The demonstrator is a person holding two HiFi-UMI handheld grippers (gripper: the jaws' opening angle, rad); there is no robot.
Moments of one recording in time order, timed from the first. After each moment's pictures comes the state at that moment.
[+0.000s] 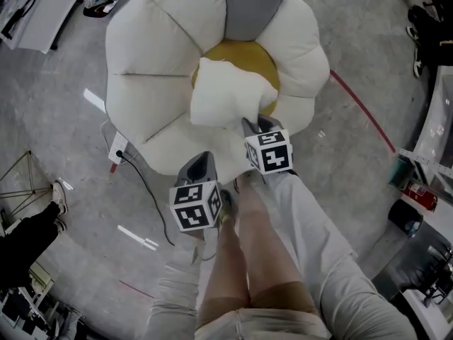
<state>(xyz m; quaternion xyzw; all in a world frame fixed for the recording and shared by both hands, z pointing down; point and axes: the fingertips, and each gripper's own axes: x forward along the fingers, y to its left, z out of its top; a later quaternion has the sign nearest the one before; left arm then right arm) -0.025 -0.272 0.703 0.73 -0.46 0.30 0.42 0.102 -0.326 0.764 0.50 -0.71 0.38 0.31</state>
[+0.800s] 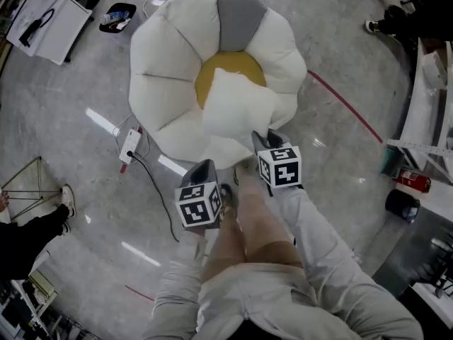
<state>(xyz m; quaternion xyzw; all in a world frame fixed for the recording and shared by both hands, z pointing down) -0.056 -0.186 0.598 0.74 -0.44 0.29 0.41 0.103 -0.223 0.609 0.56 -0.69 0.37 0.27</state>
